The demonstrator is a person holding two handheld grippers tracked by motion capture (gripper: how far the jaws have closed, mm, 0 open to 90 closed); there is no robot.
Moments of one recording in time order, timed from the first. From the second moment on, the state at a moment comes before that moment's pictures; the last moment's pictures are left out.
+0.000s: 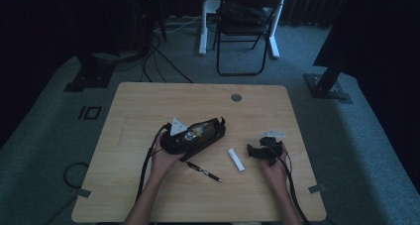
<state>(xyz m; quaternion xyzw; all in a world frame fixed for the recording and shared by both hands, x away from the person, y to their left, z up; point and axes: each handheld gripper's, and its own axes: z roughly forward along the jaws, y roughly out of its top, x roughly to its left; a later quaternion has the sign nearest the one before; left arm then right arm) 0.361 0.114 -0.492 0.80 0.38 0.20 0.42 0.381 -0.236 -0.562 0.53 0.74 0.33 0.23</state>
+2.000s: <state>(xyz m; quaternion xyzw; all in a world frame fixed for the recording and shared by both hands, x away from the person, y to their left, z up) 0.344 0.118 -0.464 0.80 0.33 0.17 0.46 0.381 -0.236 -0.562 0.53 0.75 0.33 0.23</state>
